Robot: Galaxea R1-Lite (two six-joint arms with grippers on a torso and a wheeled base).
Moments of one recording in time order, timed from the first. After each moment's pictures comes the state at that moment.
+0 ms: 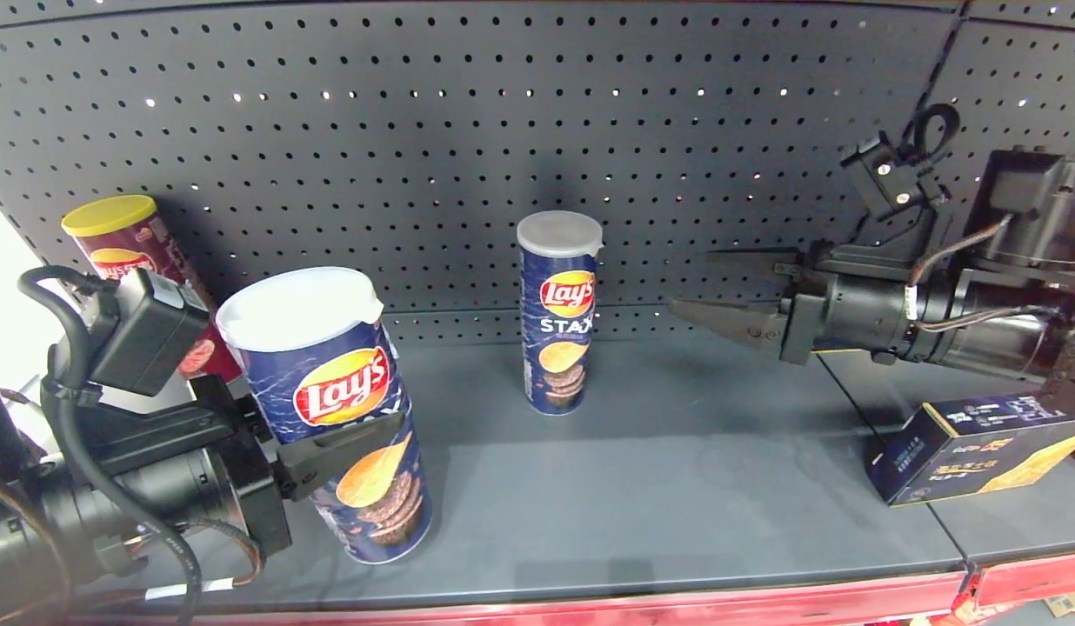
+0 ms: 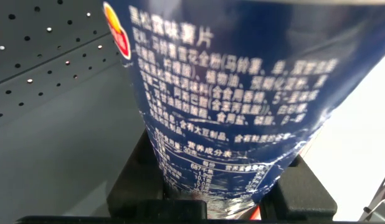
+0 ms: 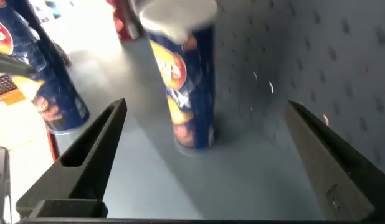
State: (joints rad) left arm -0.38 1.26 -0.49 -0.63 -0.38 0.05; right arm 0.43 1.61 -1.01 -0.60 0.59 -0.09
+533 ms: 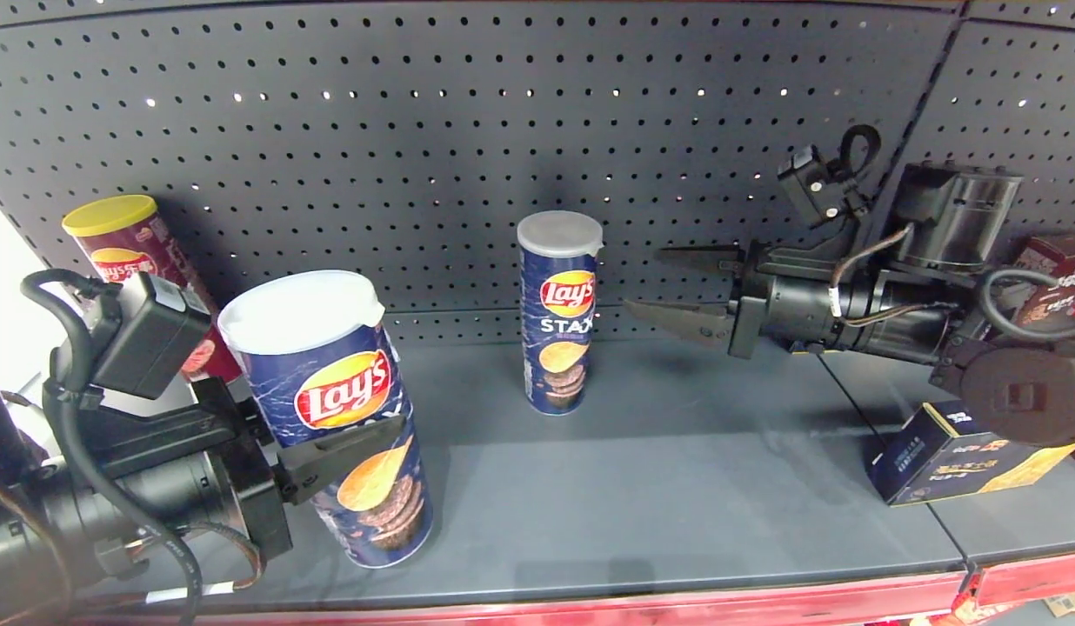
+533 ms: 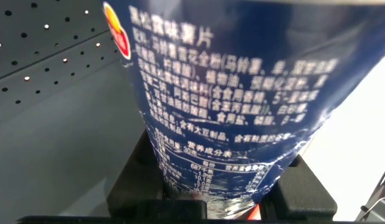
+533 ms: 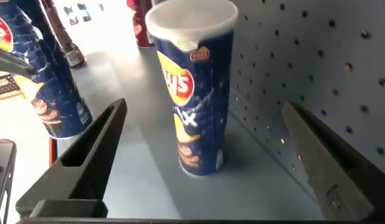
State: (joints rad) left arm -0.39 1.26 -0.48 -0.63 -0.38 0.05; right arm 0.44 1.76 -1.10 -0.69 0.71 -0.10
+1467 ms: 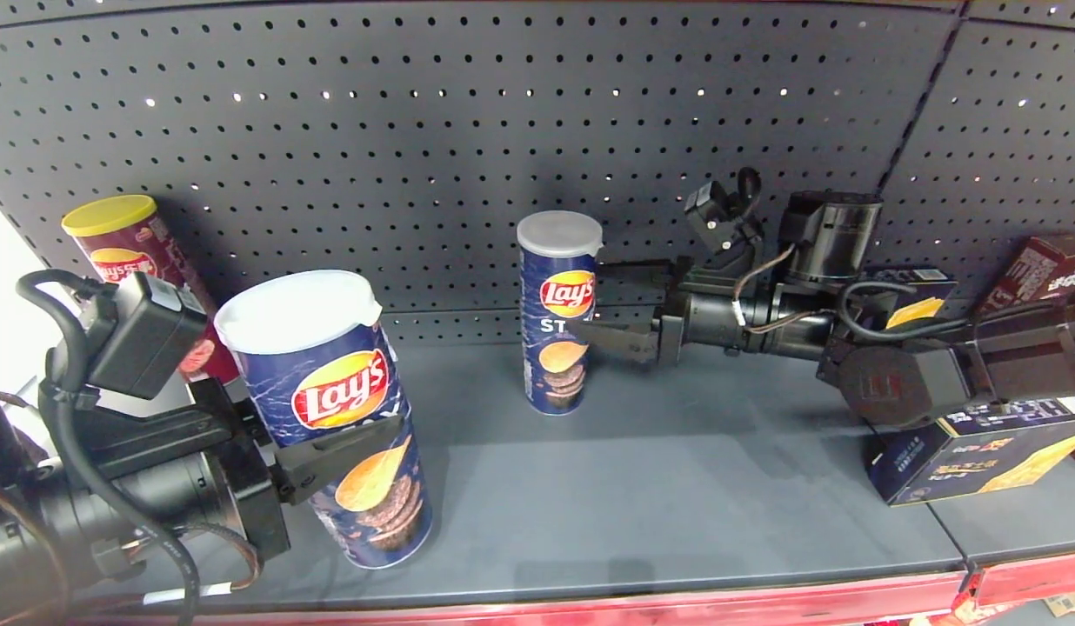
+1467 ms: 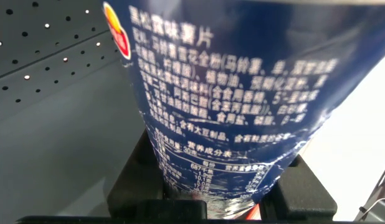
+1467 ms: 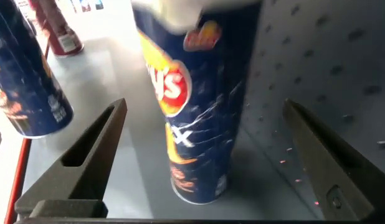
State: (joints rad) left arm -0.38 1.26 -0.48 -0.63 -0.38 0.04; right arm 0.50 1.96 -1.26 -0.70 0.74 -0.16
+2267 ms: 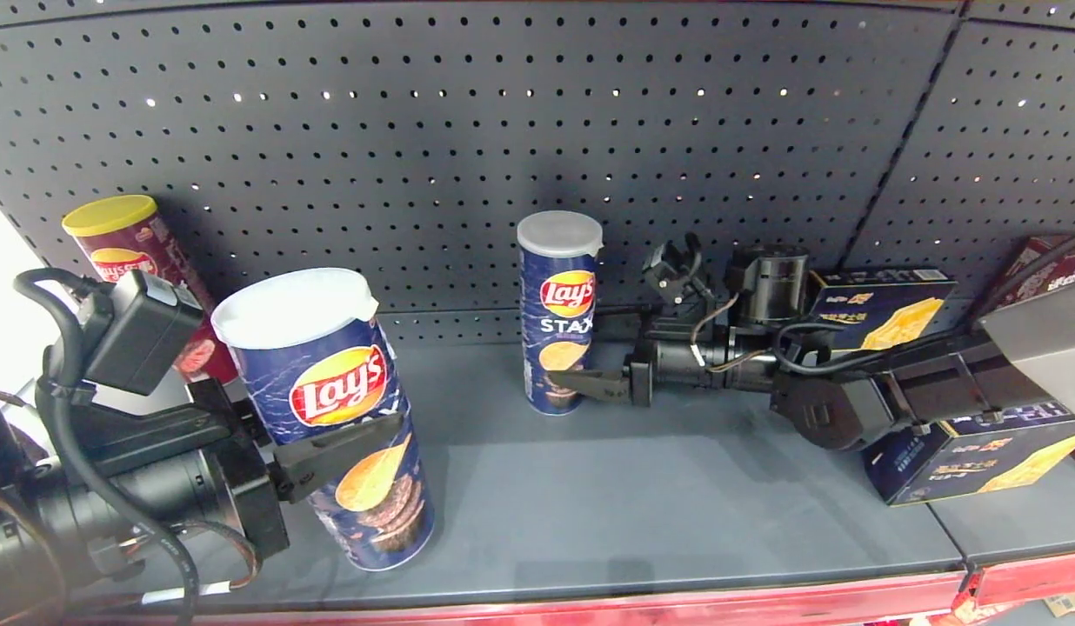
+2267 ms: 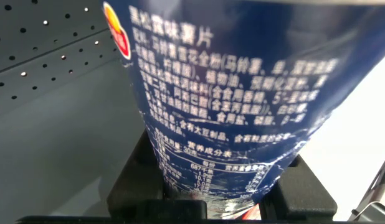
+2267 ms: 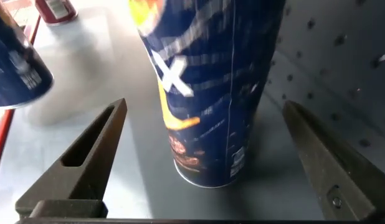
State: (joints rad) left arm -0.38 1.25 -0.48 -0.63 -0.38 0.01; right arm 0.51 2.07 -1.26 -0.70 0.74 -0.19
